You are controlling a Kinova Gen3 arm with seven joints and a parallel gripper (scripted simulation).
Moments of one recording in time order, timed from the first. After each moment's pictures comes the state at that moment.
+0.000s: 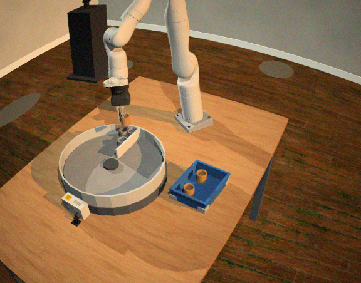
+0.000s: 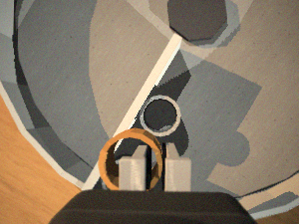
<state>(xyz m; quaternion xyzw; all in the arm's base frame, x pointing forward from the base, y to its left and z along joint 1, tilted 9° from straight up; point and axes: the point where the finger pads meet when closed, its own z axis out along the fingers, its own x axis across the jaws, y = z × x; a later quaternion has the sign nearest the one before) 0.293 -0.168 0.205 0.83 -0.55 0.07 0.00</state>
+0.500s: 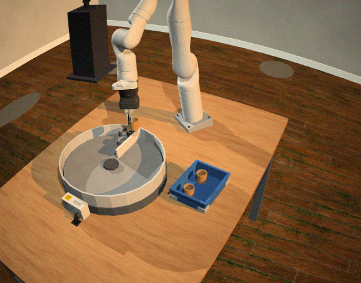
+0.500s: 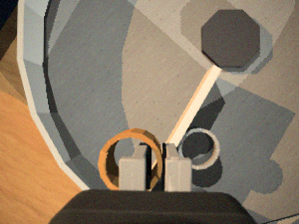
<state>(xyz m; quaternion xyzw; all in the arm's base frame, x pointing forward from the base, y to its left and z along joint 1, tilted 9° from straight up) 0.306 -0.122 0.203 0.83 -0.56 0.08 0.00</state>
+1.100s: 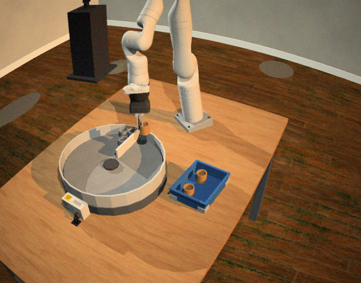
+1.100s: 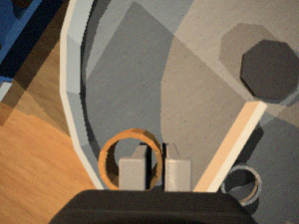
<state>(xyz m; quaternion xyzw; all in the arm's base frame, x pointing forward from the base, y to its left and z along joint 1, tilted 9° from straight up) 0.319 -0.071 0.200 0.83 -0.56 0.08 0.01</state>
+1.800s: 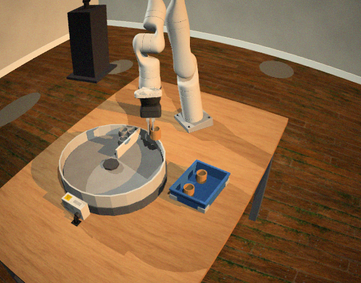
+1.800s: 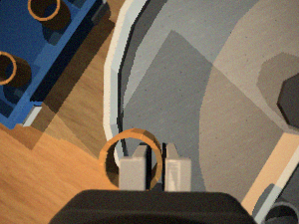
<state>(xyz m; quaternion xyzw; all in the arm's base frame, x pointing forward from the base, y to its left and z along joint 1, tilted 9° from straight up) 0.333 -0.020 0.197 0.83 -0.55 0.08 0.01</state>
